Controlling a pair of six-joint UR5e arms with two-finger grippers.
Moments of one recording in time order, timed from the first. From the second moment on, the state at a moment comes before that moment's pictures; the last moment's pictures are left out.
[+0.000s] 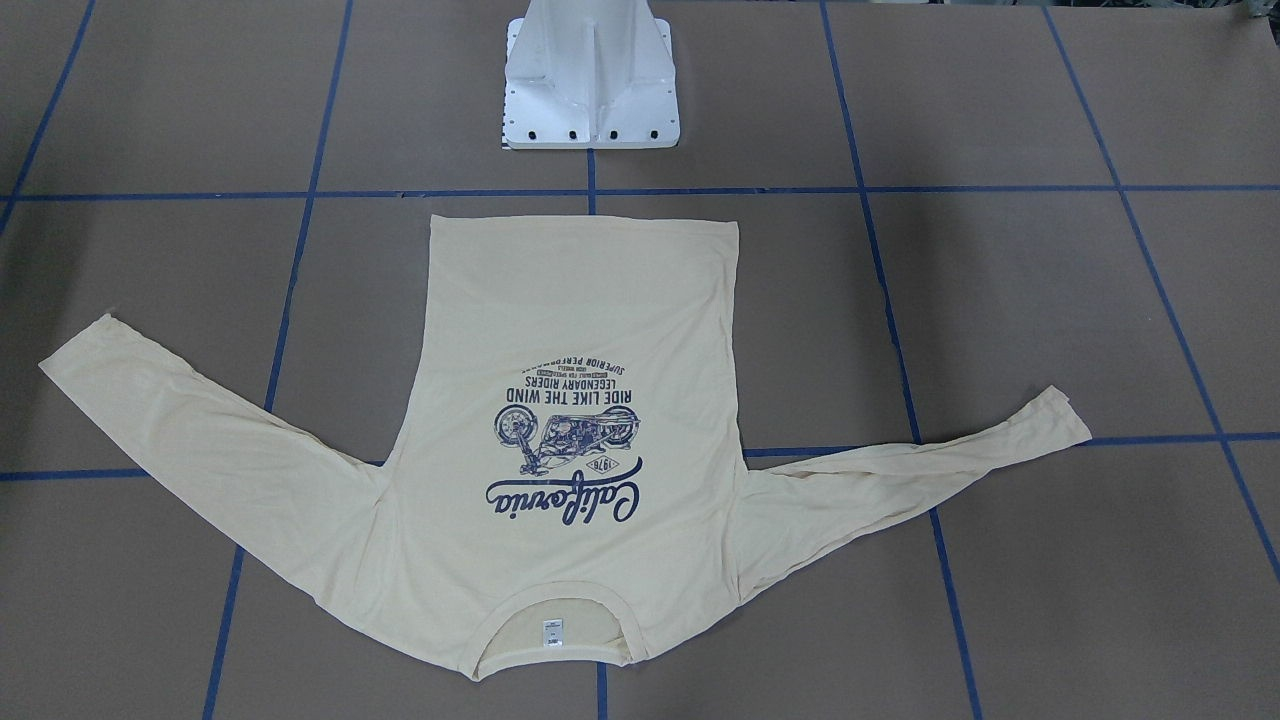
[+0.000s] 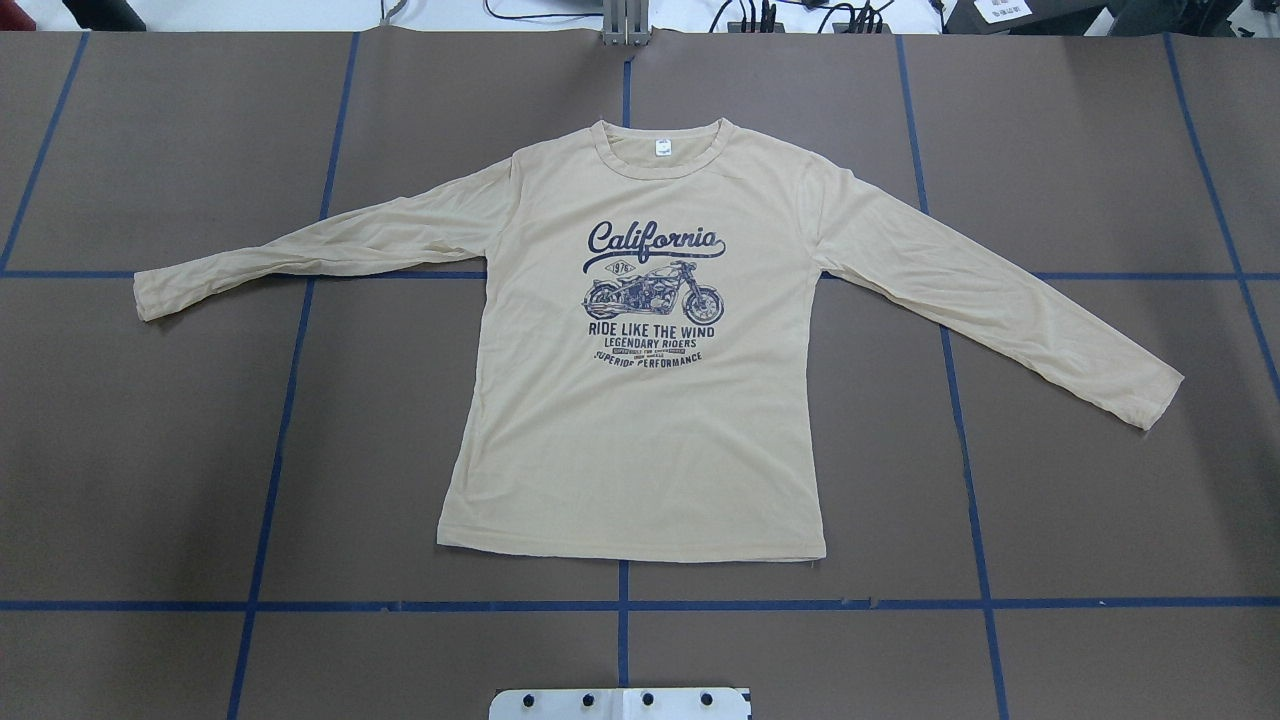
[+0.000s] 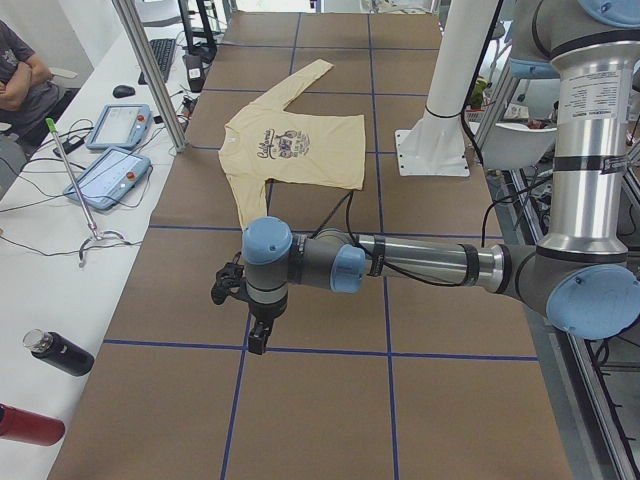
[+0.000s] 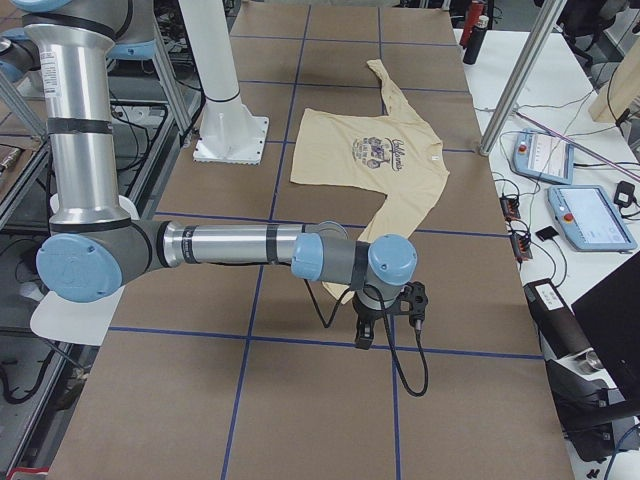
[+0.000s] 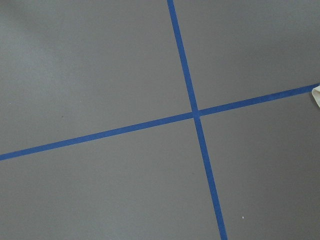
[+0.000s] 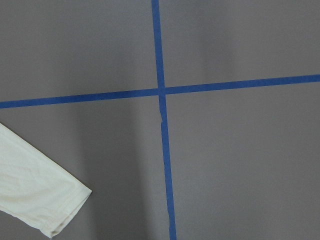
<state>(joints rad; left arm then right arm) -1.57 -1.54 -1.68 -1.64 -2.25 0.11 1.59 -1.53 1.59 -1.74 2.39 0.01</state>
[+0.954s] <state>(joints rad) -1.55 -1.64 -1.68 -1.69 -2.25 0.11 1.55 -1.50 1.61 -1.56 2.39 0.01</state>
